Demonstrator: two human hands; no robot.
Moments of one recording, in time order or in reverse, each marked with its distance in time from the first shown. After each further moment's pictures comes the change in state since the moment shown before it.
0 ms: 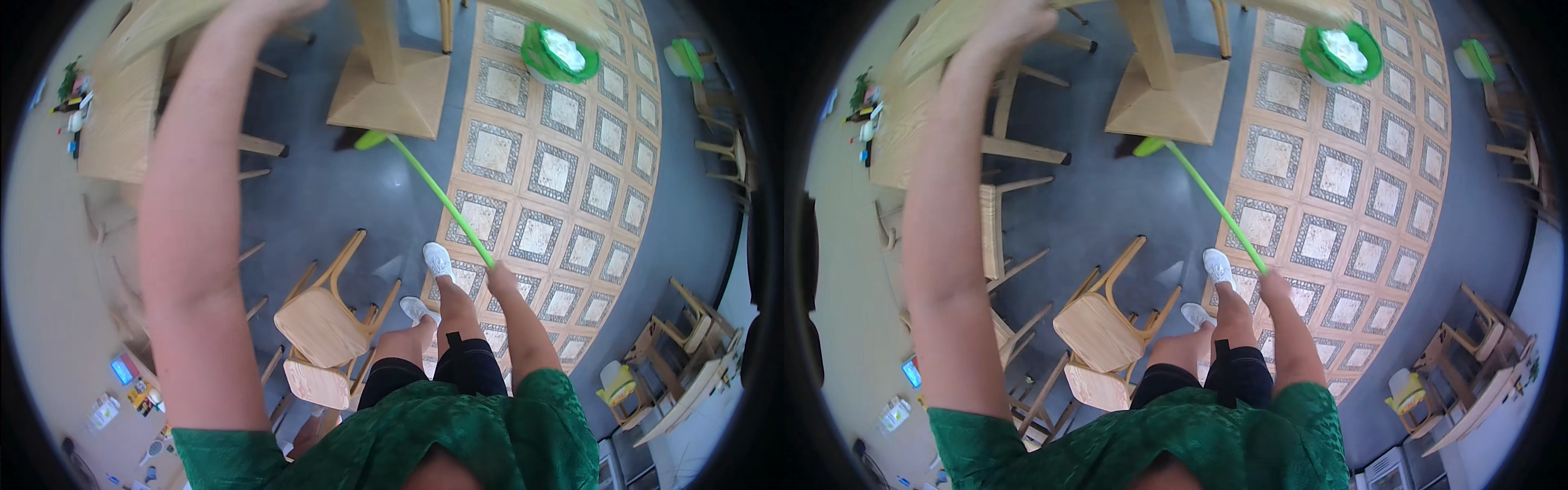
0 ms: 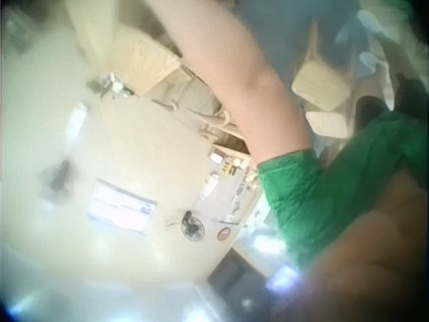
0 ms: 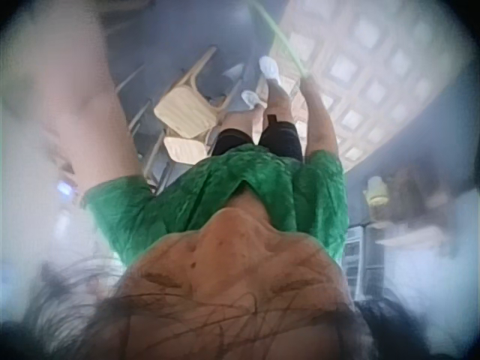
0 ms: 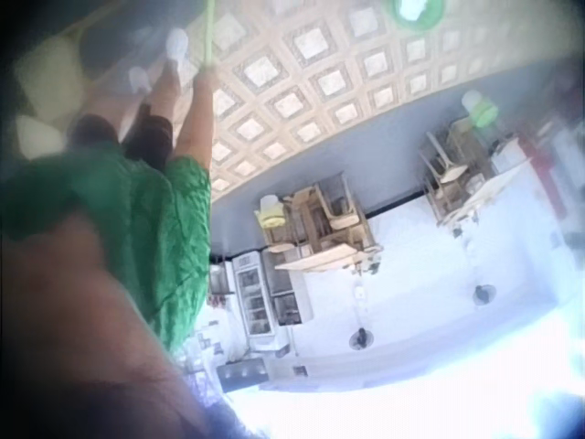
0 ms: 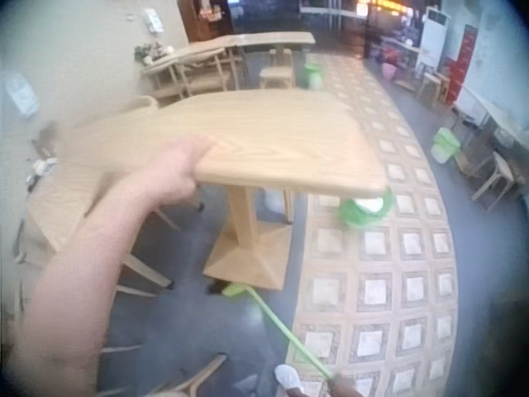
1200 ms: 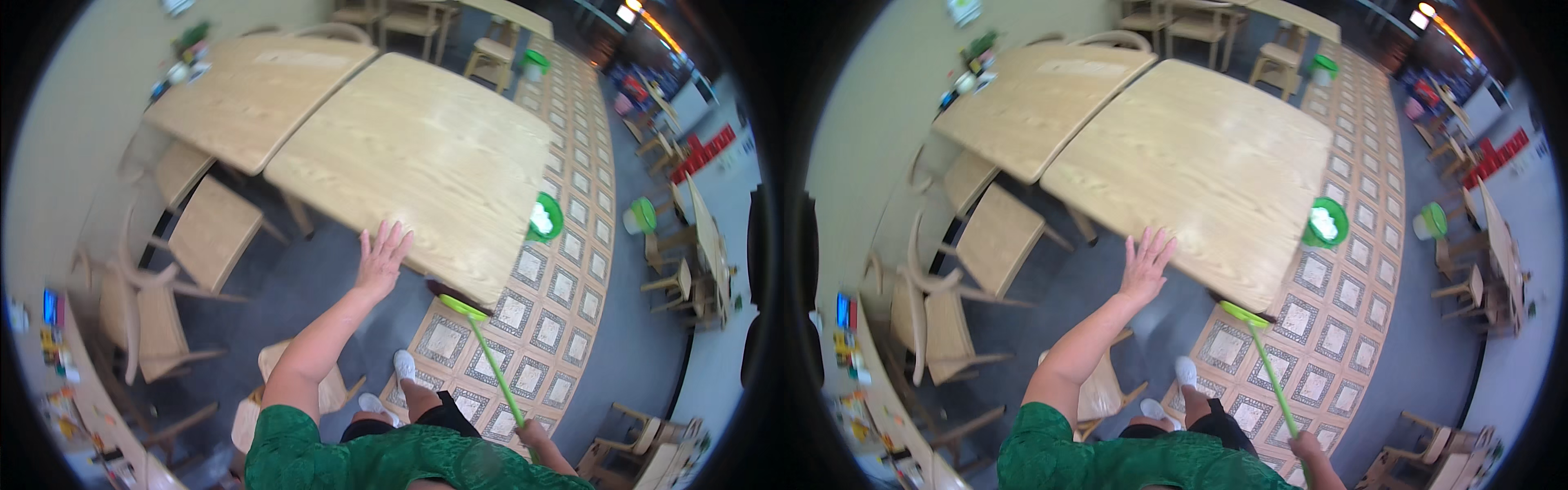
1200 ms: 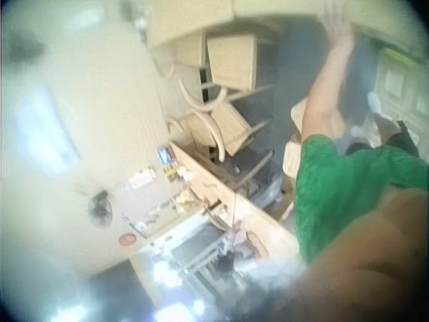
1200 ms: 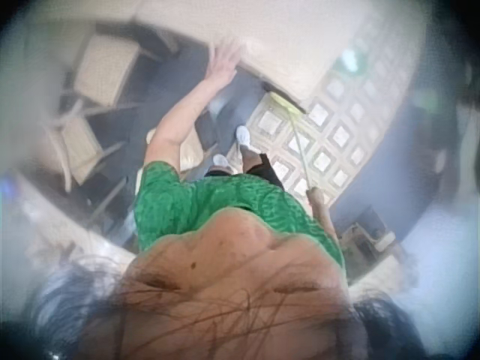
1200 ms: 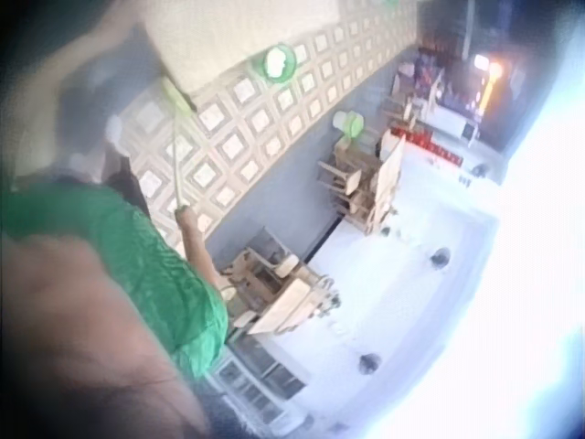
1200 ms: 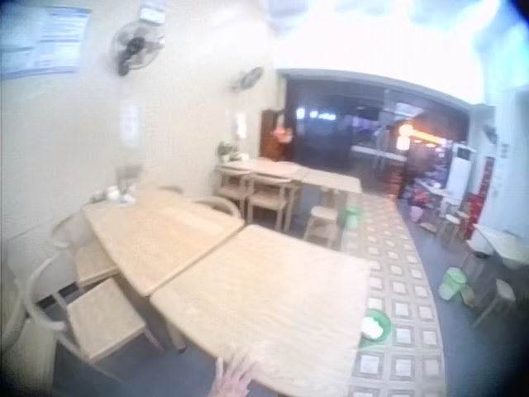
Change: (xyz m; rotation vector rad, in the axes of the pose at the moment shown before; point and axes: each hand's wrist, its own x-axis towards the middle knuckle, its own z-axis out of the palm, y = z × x) left_hand -0.298 0.046 0.072 -0.076 0.229 -0.195; right_hand -0.299 0.142 -0.077 -0.099 0.055 0.125
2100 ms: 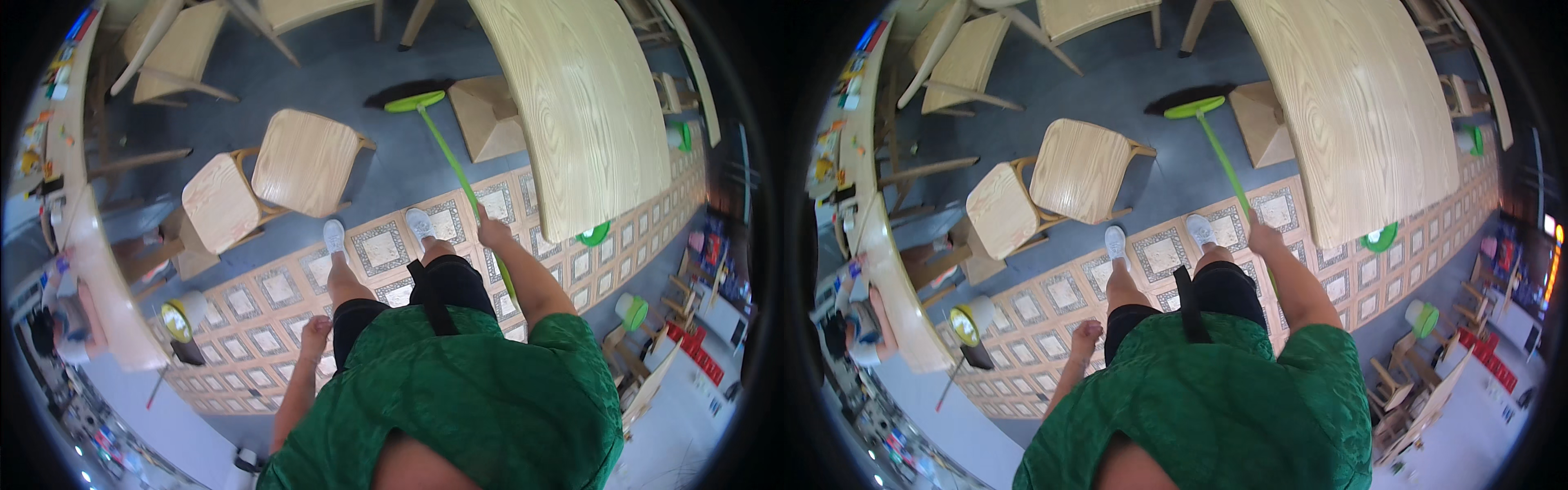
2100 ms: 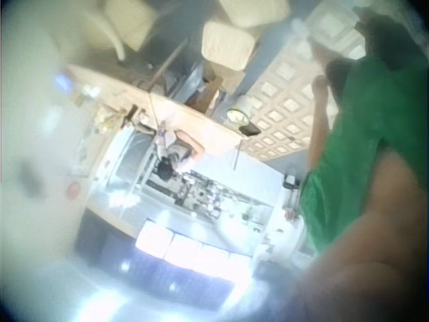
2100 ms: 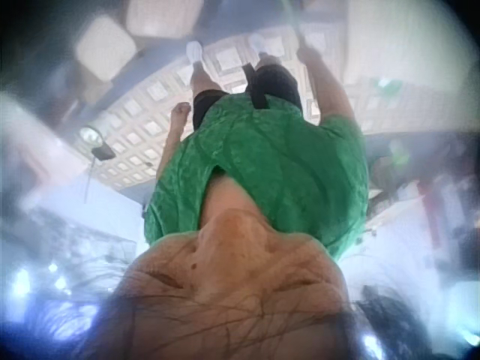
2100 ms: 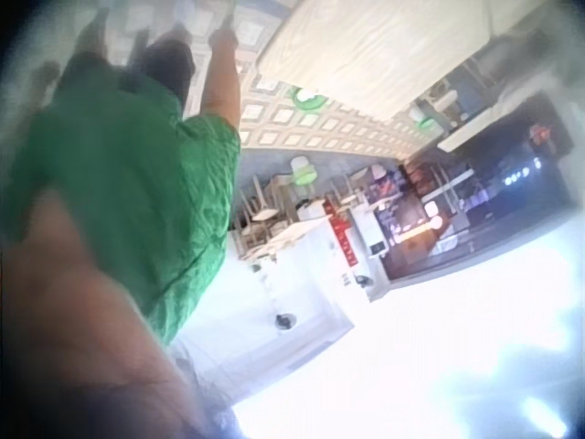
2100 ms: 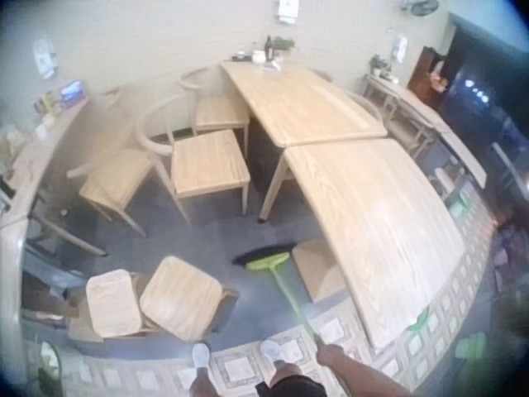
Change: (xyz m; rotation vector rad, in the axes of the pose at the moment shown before) left_hand -0.479 0.335 0.052 -1.170 0.370 -1.974; right_hand 0.165 -0.325 -0.051 -1.007 0.054 -0.748
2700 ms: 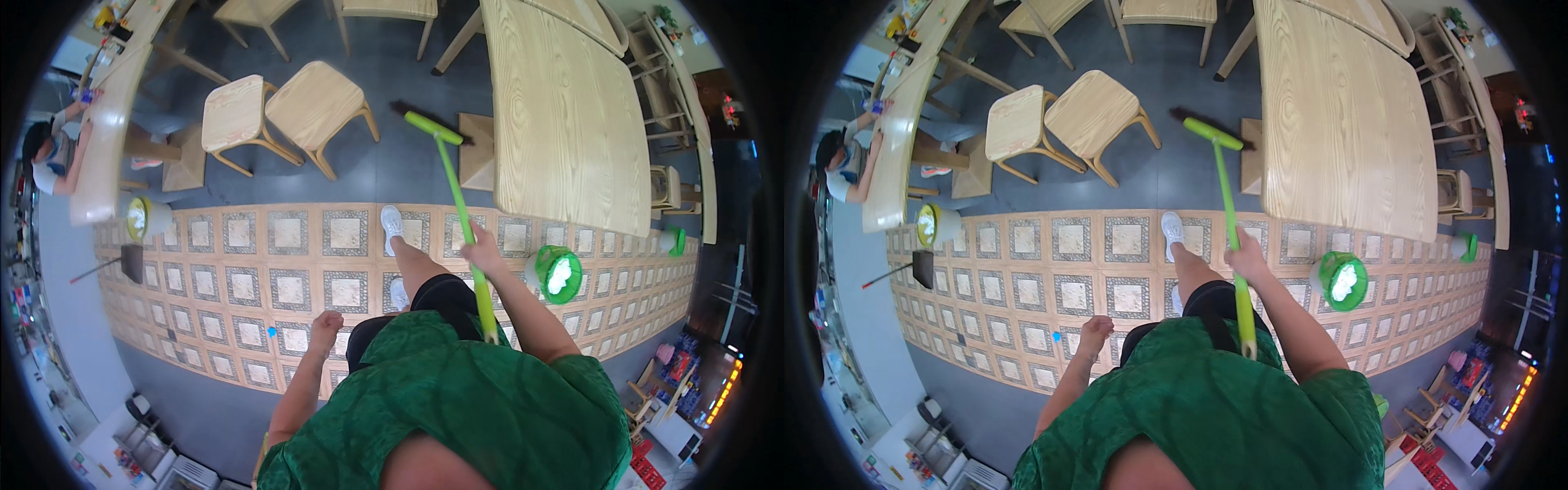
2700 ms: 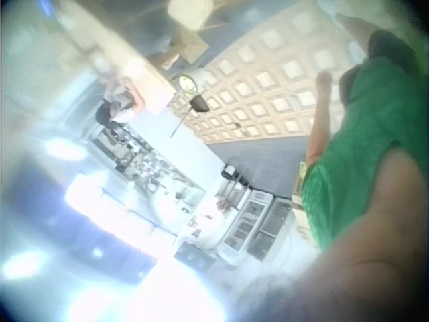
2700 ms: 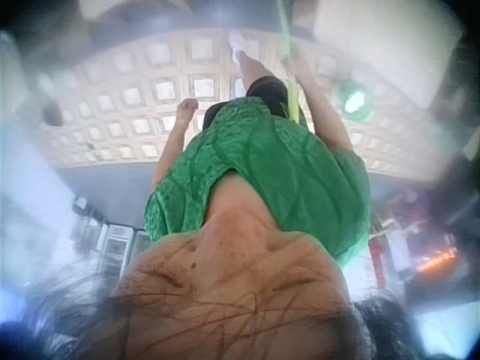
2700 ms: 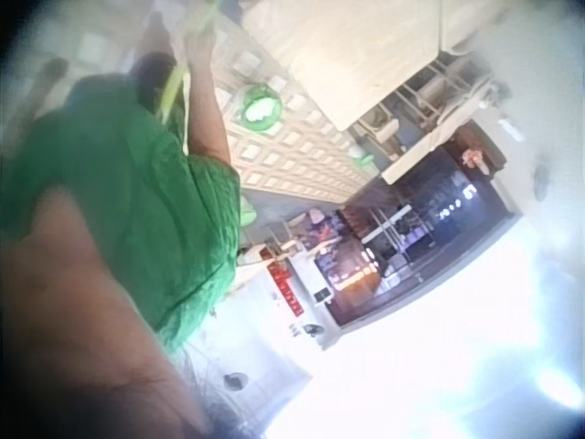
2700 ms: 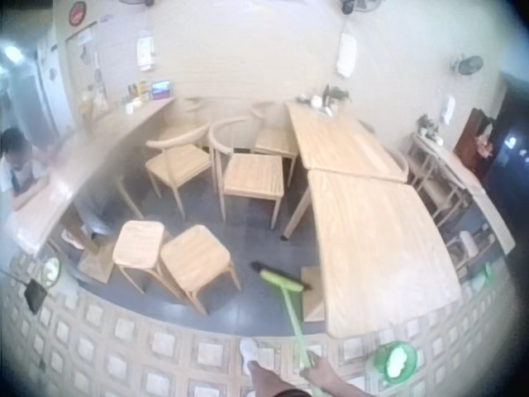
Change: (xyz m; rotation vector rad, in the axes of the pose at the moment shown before) left_hand -0.148 -0.126 0.260 -0.384 0.132 0.049; right_hand -0.141 0.111 0.014 0.645 0.193 -0.519
